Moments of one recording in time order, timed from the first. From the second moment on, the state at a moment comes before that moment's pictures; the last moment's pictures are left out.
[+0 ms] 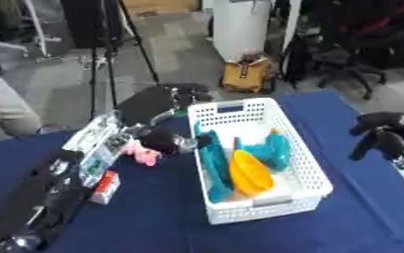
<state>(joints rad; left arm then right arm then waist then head) -0.73 0.39 -0.21 -1.49 -0.76 -0.26 -0.09 -0.37 -0.28 -0.13 -1.72 -0.11 -0.28 0.51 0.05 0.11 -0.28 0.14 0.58</state>
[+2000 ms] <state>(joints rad) -0.26 0.38 0.00 -1.87 -0.31 -0.06 -0.04 -0.33 -0.30 -0.17 -1.71 -0.09 -0.29 0.47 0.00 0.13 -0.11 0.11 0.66</state>
